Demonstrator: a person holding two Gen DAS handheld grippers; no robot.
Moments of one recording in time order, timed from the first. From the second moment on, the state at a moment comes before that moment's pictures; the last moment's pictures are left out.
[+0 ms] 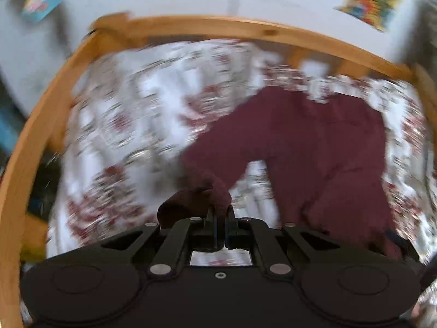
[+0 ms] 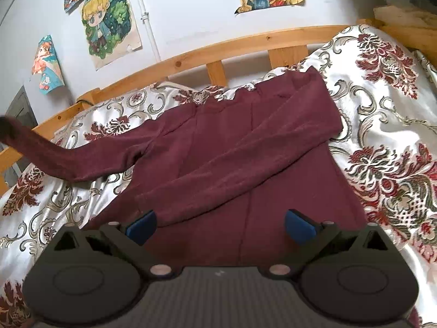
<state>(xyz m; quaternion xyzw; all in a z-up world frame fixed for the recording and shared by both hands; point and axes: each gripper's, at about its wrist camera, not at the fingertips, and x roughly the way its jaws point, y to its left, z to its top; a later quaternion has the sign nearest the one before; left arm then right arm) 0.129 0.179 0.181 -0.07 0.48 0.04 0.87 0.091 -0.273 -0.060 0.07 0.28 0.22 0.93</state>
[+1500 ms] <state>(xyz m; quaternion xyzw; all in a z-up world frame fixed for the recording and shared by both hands) 0.243 -0.038 0.054 -0.01 0.41 -0.19 0.89 0.117 -0.311 -0.078 0.08 0.30 0.19 0.93</state>
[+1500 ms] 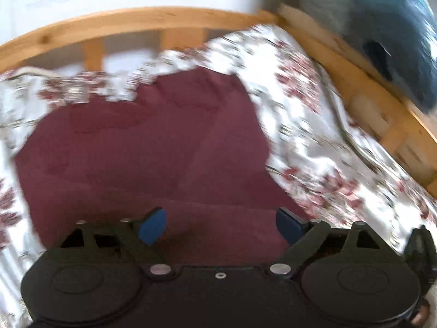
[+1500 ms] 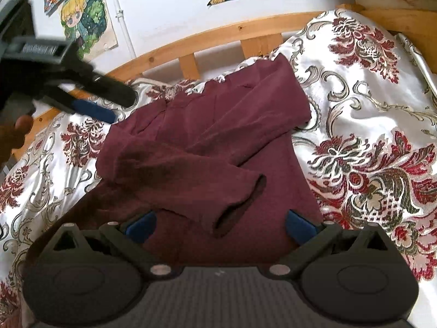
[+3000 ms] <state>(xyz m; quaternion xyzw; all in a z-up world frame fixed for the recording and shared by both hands) 0.167 0.091 -0.002 -0.04 0.38 0.02 0.92 0.098 -0.300 -0.069 -0.03 0.28 0.19 0.94</state>
